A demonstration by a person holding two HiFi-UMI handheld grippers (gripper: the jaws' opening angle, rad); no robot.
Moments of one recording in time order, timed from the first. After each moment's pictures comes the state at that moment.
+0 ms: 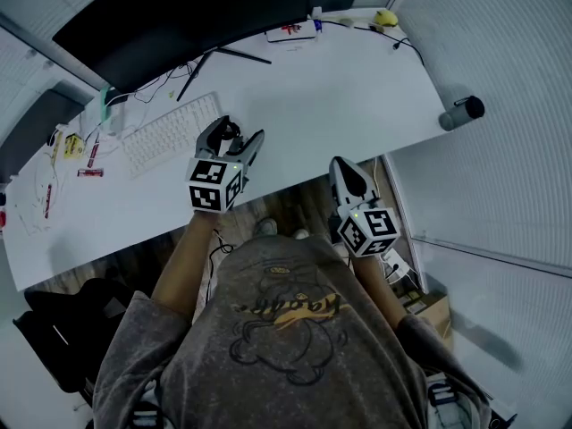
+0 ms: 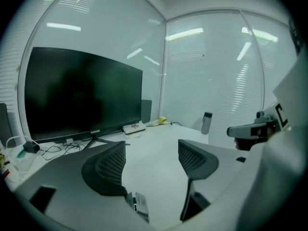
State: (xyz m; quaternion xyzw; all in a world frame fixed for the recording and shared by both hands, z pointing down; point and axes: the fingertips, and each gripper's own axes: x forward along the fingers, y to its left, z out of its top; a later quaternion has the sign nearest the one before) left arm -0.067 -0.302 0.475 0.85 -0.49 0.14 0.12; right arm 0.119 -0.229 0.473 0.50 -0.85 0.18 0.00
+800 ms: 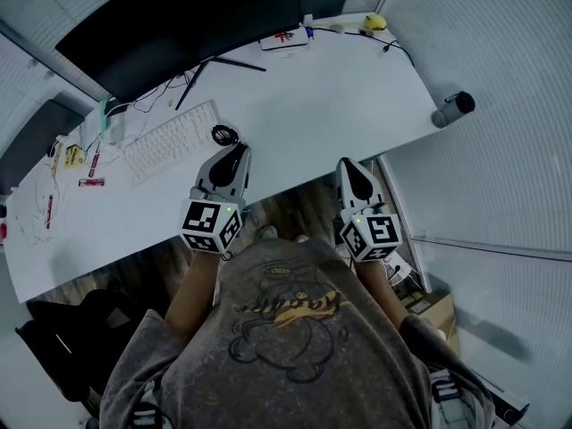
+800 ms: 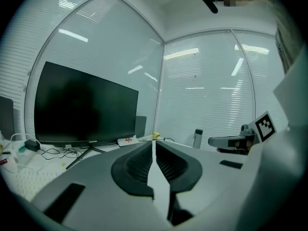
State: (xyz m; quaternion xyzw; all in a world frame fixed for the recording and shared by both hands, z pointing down) left arm -0.060 -0.237 0.419 0.87 -0.49 0.05 0.09; right arm 0.135 -0.215 0.443 0.54 -0.83 0.12 0.00
